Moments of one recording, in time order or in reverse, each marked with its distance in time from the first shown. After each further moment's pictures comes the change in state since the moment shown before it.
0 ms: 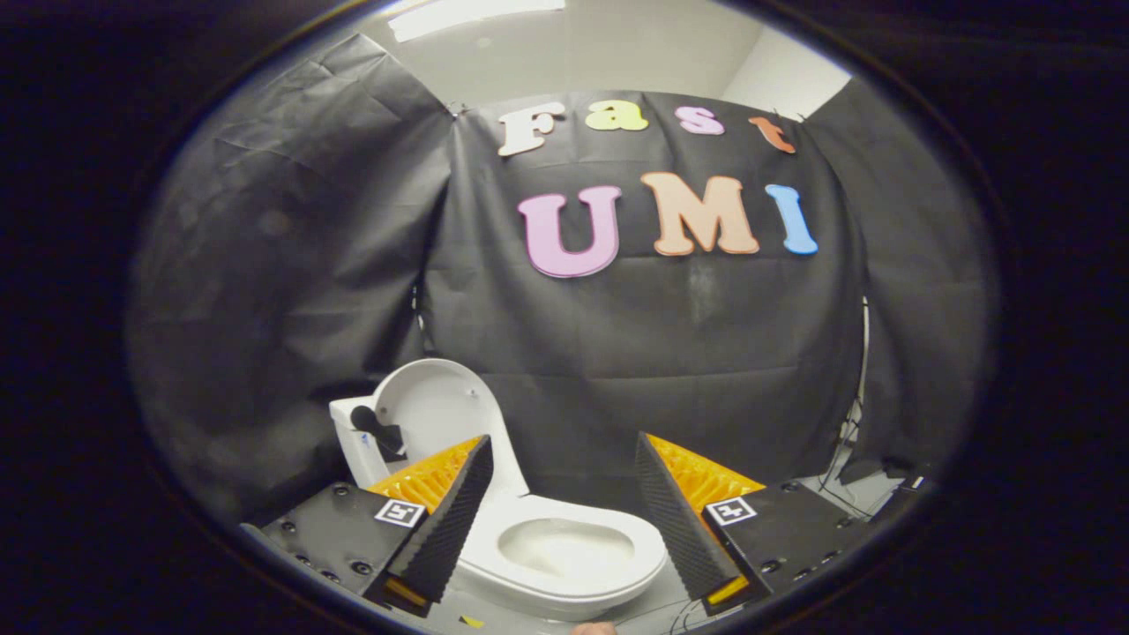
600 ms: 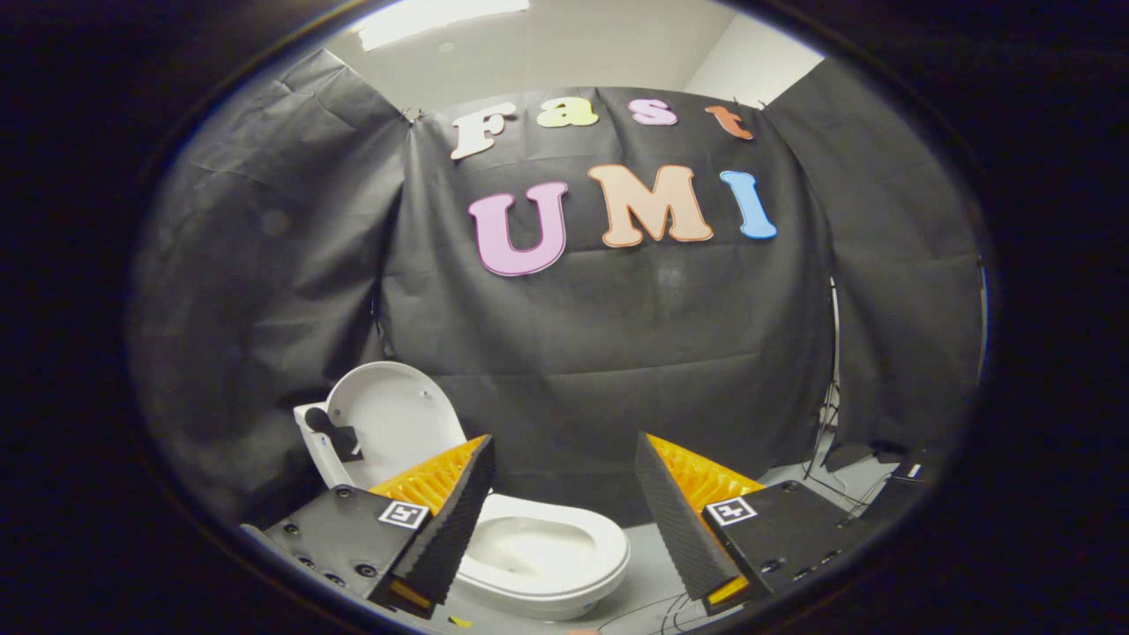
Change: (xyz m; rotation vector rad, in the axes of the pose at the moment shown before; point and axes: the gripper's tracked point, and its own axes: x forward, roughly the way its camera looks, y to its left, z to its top) arm 0.003 -0.058 -0.012 0.053 0.010 -0.055
